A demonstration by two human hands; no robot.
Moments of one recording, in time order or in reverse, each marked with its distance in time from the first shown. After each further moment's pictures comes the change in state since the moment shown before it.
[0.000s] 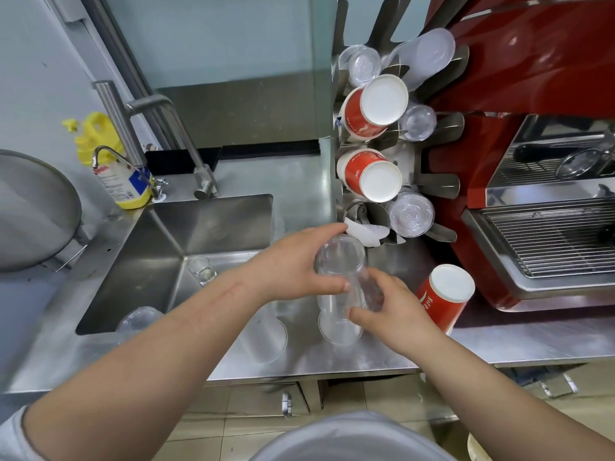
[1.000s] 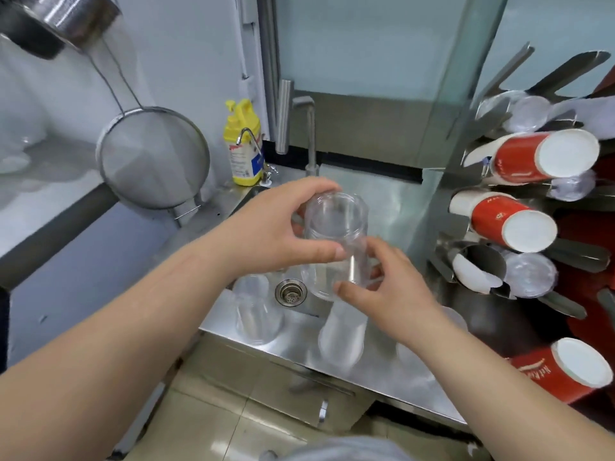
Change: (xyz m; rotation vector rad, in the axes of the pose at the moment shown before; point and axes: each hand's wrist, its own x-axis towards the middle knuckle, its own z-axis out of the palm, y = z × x) left_hand -0.156 -0.037 -0.118 -0.150 0.458 -0.116; right_hand 0.007 -0.170 0.073 -0.018 -0.147 -0.362
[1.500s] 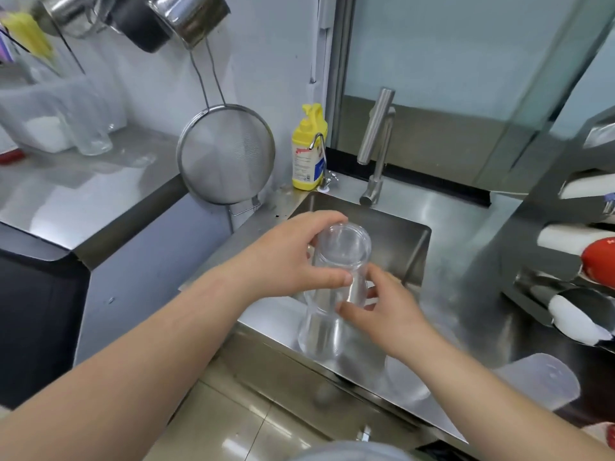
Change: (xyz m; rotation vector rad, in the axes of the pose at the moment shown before) left_hand -0.053 -0.105 -0.047 0.061 0.057 -0.139; right_hand 0.041 -0.033 0.120 -0.004 -0.184 -0.018
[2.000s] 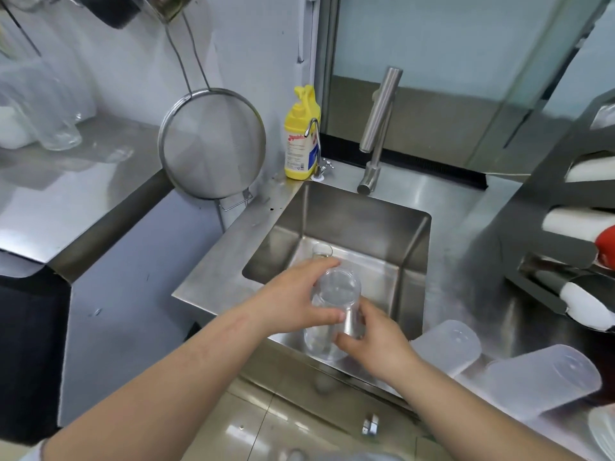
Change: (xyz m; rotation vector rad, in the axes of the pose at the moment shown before) left_hand -0.004 -0.081 0.060 -0.069 -0.183 -0.101; right_hand 0.002 0.053 0.064 -0.115 -0.079 0.186
